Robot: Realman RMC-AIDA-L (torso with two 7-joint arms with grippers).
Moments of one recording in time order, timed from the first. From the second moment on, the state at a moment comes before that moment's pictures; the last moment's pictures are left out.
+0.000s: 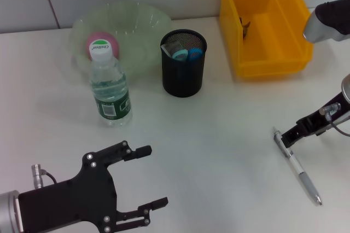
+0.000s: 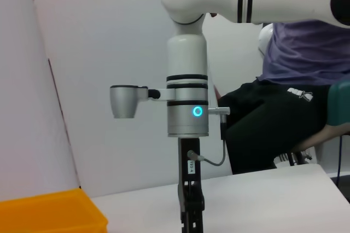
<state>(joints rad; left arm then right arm) -0.06 -2.07 1.47 0.93 1.32 1.54 -0.80 0.52 2.08 -1.26 -1.37 -2.77 -1.63 2.86</state>
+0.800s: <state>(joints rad) -0.07 -2.06 1.48 0.93 1.32 1.55 -0.79 0.58 2.08 -1.34 -1.28 -2.80 -1.58 2.91</state>
